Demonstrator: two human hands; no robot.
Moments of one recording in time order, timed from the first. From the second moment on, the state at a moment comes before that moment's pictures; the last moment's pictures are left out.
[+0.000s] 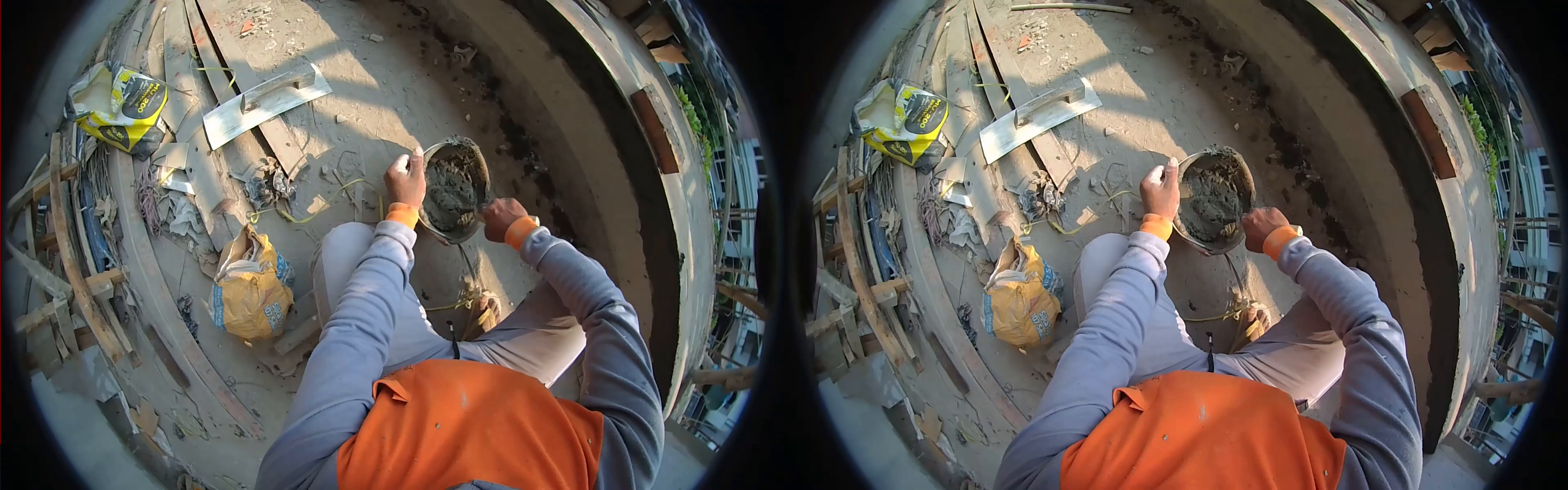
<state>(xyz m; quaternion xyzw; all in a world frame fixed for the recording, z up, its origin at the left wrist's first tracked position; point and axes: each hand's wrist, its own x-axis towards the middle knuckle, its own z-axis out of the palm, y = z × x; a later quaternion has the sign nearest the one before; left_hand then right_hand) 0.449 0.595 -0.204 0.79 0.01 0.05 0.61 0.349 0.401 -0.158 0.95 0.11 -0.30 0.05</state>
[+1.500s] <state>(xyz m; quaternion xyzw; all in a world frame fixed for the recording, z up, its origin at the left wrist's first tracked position) 0.460 0.599 -0.219 0.73 0.10 0.10 0.67 0.318 0.348 -0.095 0.95 0.01 -0.20 -0.22</state>
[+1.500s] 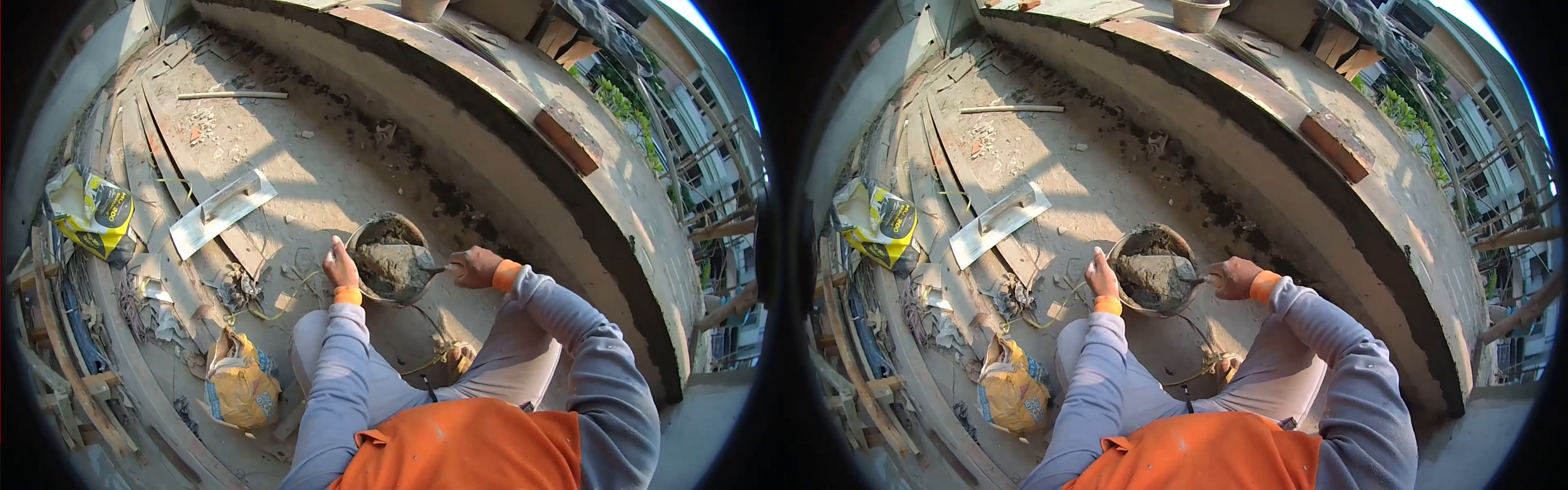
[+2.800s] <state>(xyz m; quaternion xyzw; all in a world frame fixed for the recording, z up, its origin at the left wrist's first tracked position) 0.437 0.585 -0.196 0.80 0.06 0.08 0.59 0.257 0.155 -0.002 0.93 -0.28 0.17 -0.16</state>
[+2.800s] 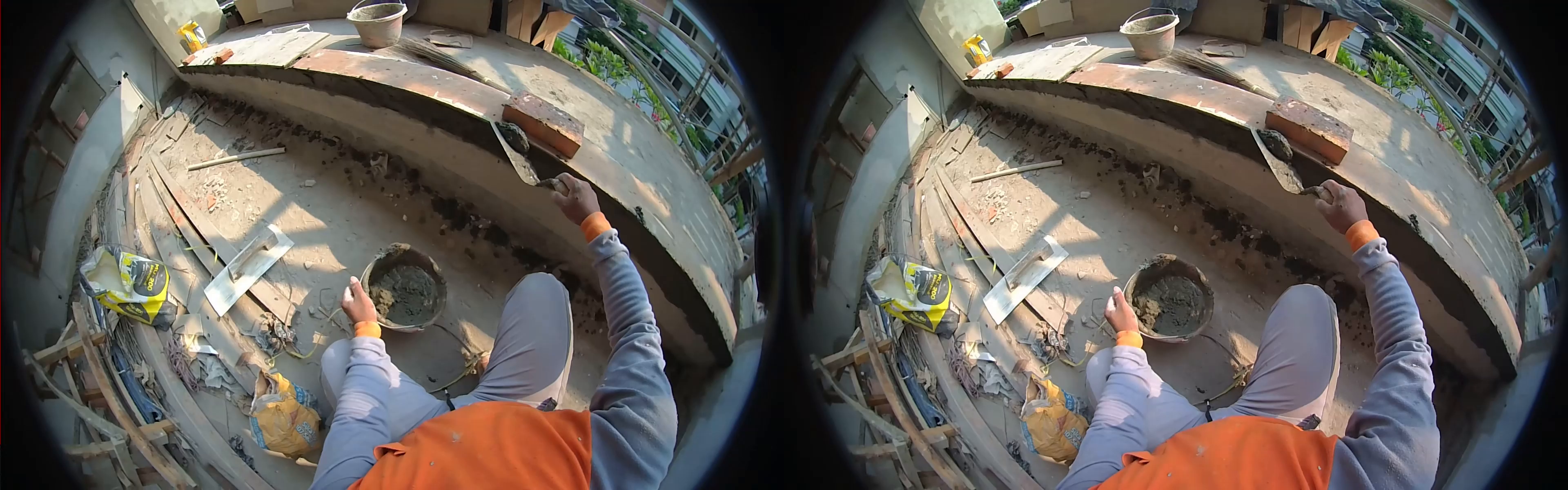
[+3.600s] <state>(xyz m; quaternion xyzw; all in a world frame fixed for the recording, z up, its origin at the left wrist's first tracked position) 0.432 0.585 -0.204 0.80 0.07 0.04 0.59 0.317 0.167 0.041 0.96 -0.16 0.16 -0.18</state>
